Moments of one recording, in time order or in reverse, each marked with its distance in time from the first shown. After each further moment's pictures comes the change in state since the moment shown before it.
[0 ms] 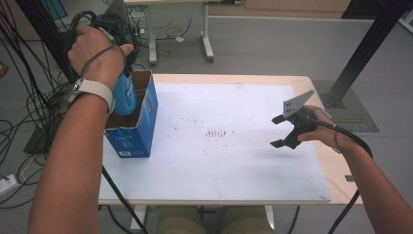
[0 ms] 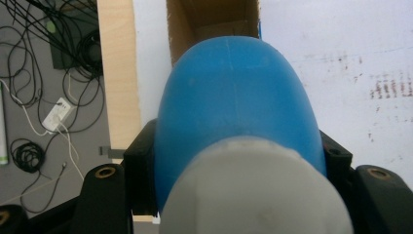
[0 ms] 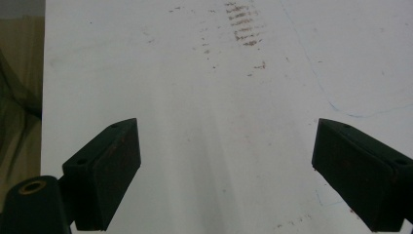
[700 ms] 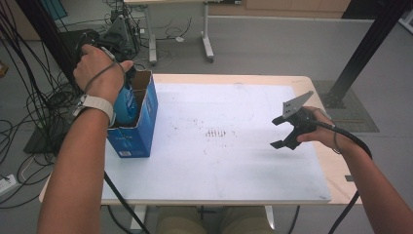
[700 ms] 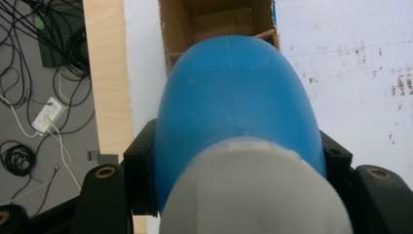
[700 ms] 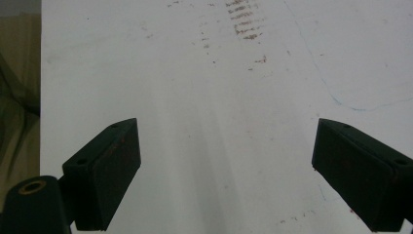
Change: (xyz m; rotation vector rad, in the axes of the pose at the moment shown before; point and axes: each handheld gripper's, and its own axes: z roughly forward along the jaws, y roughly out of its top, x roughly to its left) left arm 0.006 -0.007 0.042 0.010 -0.020 0.007; right arm 0.000 -0.002 0.002 0.014 -0.004 0.017
